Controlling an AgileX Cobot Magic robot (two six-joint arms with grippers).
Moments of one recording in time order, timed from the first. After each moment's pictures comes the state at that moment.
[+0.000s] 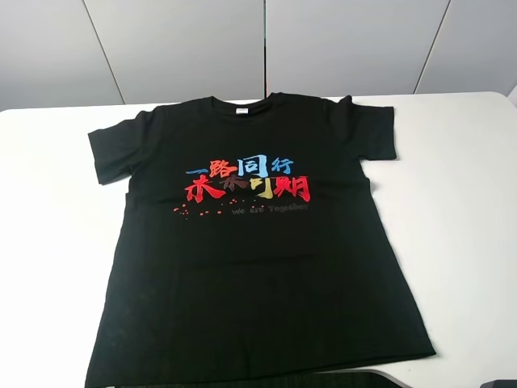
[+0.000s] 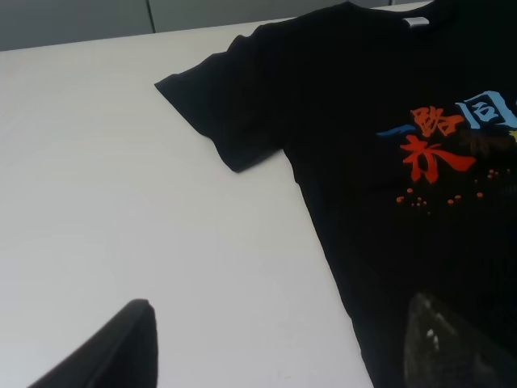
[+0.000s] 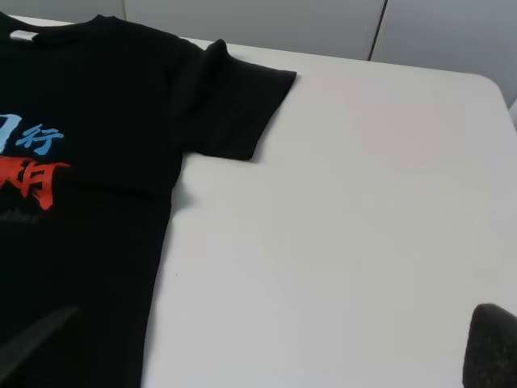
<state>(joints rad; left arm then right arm) -0.07 0.00 -0.51 -0.08 1.09 0.06 -0.03 0.00 -0.51 0.07 1.10 -0.18</state>
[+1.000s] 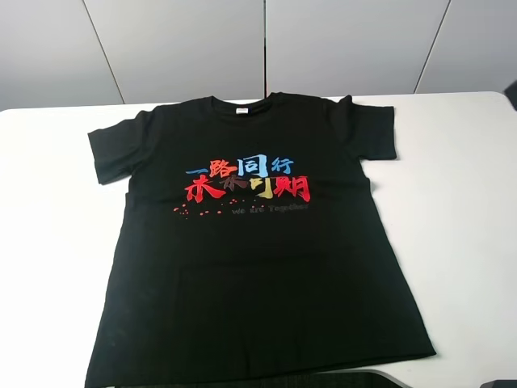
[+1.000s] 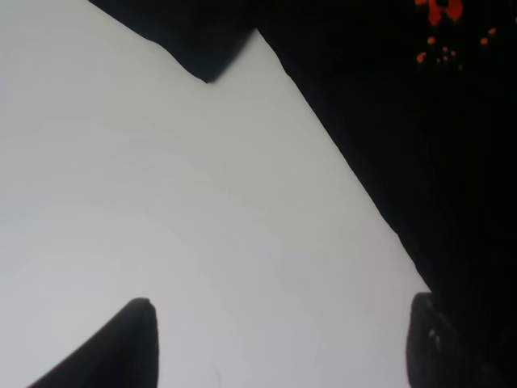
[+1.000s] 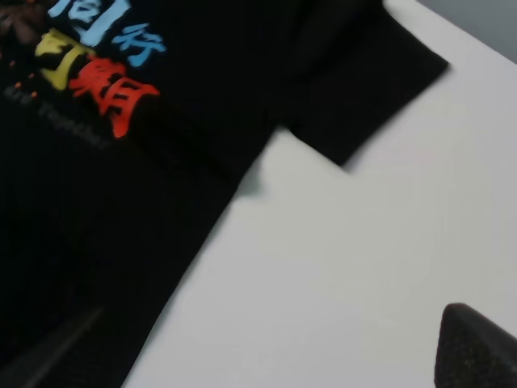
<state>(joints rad) -0.08 0.82 -0.73 -0.10 0.99 0.43 0.13 0.99 -0.99 0.17 1.08 -0.60</state>
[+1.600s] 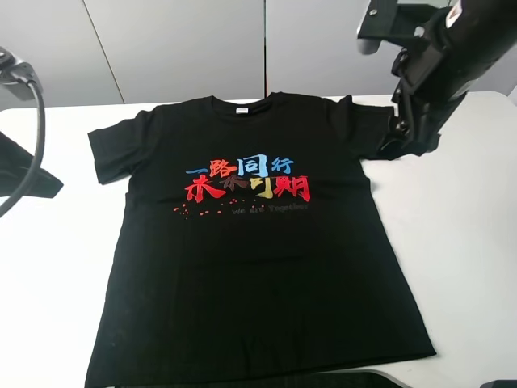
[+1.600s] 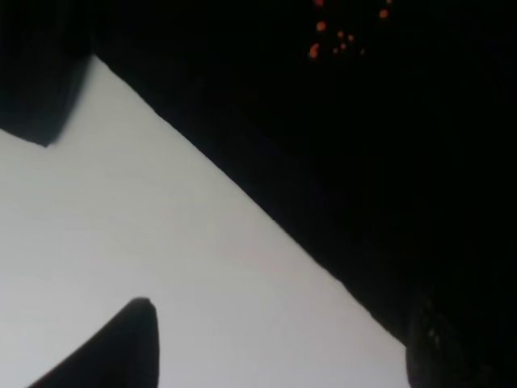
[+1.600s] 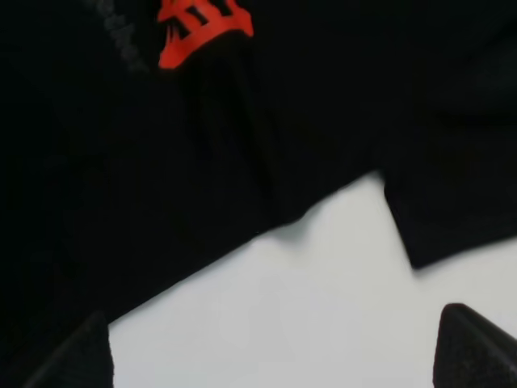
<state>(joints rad) -0.11 1.24 -0.76 -0.33 0.83 0.80 0.40 1.54 -1.05 -0.06 0.84 -0.75</state>
